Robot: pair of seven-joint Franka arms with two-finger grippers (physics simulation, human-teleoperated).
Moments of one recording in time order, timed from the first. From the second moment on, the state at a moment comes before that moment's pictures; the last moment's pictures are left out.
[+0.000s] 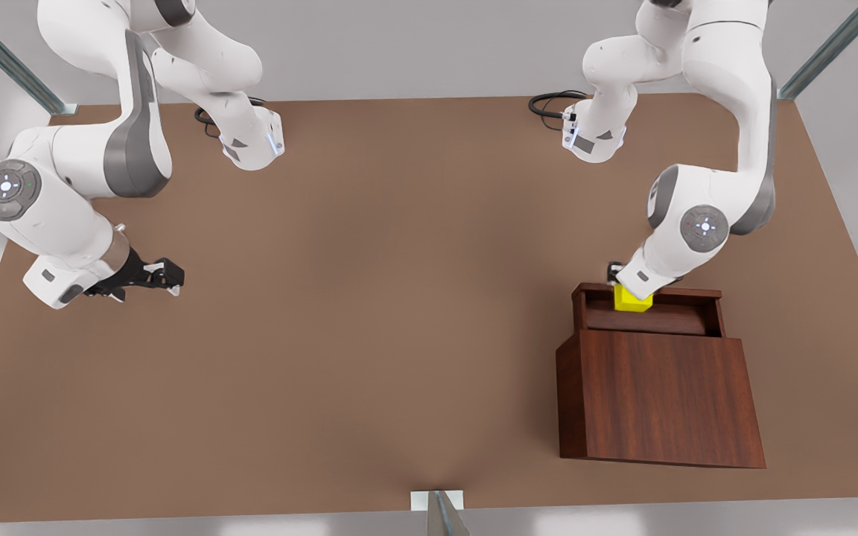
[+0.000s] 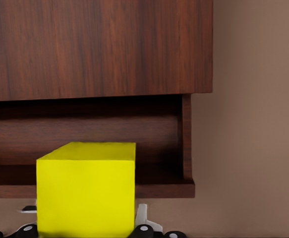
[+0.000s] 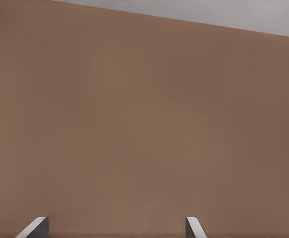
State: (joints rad) left arm 0.13 0.16 -0.30 -1.92 0.12 1.93 -0.11; right arm 0.01 0.19 0.09 -1.45 -0.07 1.66 -0.02
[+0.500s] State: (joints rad) left arm 0.22 0.23 -0.29 -1.89 0.11 1.97 -0.13; right arm 0.01 0.18 0.09 -1.45 -0.08 1.66 -0.02
